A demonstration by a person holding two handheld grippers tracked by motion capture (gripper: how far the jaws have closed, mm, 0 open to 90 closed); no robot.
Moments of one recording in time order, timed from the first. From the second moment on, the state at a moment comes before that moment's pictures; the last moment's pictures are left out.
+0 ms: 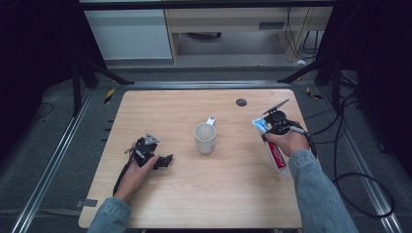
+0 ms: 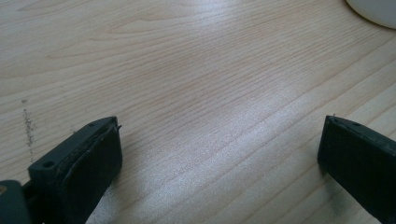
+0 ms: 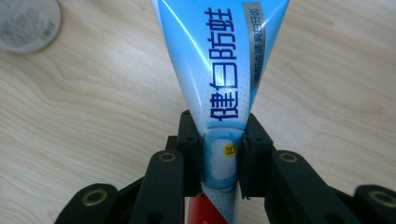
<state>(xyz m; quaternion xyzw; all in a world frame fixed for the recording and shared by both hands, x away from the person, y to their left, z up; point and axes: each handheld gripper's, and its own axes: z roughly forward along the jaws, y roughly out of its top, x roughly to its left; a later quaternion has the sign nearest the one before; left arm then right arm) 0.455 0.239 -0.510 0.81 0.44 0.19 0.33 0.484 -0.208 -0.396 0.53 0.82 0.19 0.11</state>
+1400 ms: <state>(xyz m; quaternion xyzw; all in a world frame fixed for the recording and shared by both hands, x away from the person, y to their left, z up) 0.455 0.239 -0.510 0.81 0.44 0.19 0.33 0.503 -0.184 -0.372 0.52 0.74 0.35 0.23</state>
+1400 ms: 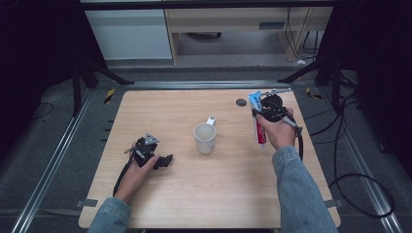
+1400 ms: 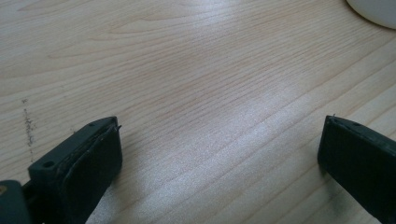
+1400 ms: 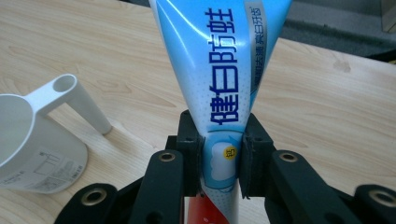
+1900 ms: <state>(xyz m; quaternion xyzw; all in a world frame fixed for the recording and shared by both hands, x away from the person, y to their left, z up) 0.455 0.239 -0.510 0.81 0.44 0.19 0.33 0.477 -0.146 -0.362 0.50 0.71 0.42 0.27</state>
